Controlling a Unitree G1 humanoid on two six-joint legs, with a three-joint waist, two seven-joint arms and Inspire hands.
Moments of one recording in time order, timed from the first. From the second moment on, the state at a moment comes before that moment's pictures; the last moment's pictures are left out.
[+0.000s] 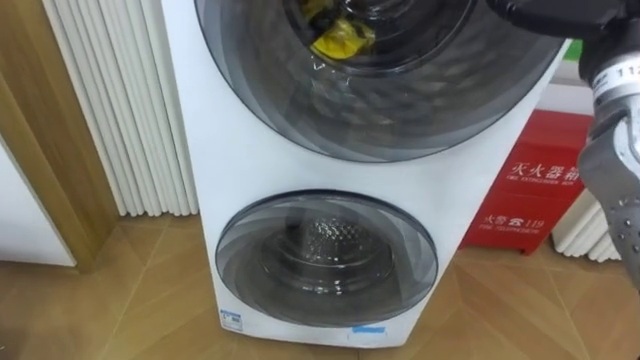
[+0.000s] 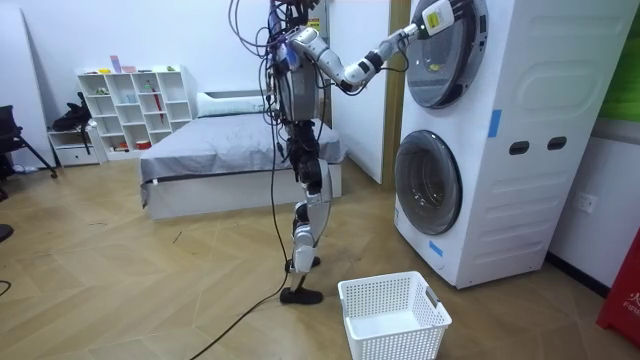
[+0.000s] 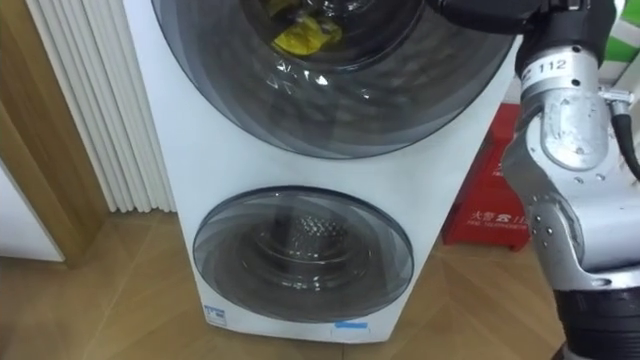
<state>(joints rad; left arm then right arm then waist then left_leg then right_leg) 0.25 0.24 0.09 1.04 -0.11 0.08 0.05 -0.63 -0.54 -0.02 -0.04 0.47 0.16 -0.40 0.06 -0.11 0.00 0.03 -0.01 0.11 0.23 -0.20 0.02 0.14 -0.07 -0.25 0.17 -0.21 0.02</state>
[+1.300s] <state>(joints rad) 0.29 0.26 0.01 1.10 -0.12 0.04 0.05 -0.10 -0.46 -0.06 -0.44 0.50 -0.02 0.09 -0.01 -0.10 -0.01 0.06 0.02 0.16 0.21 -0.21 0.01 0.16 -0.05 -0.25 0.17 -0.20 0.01</state>
